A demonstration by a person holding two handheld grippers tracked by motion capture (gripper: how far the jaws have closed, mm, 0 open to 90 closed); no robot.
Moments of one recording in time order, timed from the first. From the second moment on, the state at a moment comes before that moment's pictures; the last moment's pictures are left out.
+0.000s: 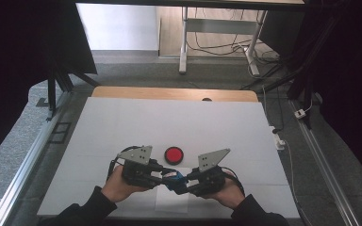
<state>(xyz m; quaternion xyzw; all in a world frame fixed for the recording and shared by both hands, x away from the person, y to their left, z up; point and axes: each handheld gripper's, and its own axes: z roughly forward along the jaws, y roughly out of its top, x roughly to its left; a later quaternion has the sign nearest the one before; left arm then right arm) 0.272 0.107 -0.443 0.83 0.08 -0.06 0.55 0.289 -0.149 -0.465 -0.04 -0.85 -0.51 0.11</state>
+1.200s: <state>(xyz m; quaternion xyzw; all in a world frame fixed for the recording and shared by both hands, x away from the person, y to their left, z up) 0.273 0.112 -0.436 0.83 0.10 -0.04 0.54 0.287 -0.150 -0.465 -0.08 -0.85 -0.51 0.07</state>
